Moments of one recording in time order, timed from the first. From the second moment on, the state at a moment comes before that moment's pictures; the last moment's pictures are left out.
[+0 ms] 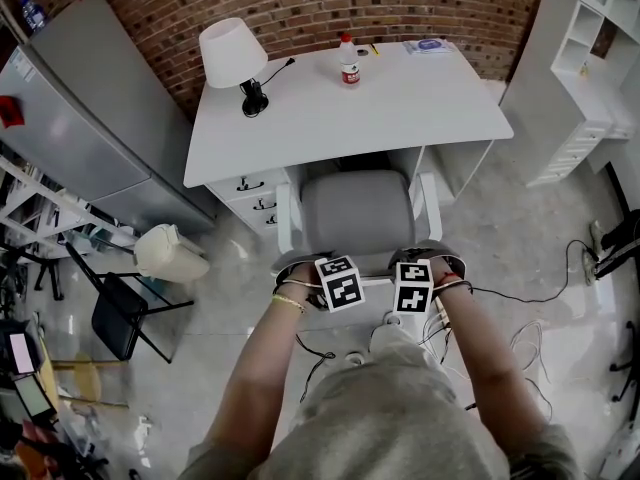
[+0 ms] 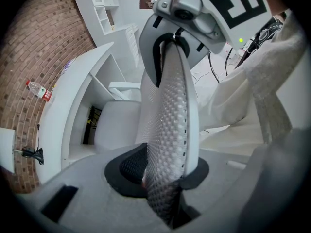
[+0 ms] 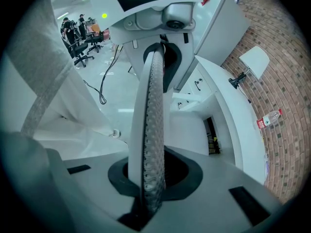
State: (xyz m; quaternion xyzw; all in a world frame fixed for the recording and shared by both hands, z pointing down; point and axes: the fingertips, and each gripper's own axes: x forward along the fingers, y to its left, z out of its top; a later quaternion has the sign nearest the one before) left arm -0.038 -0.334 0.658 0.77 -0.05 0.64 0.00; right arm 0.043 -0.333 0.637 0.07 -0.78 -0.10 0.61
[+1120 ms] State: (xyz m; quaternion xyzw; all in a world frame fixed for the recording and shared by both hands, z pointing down) left arm -0.015 -0.353 0.660 0.77 -0.08 0.63 0.03; right arm 0.065 -0.357 0.639 0.04 -0.78 -0.12 0.61
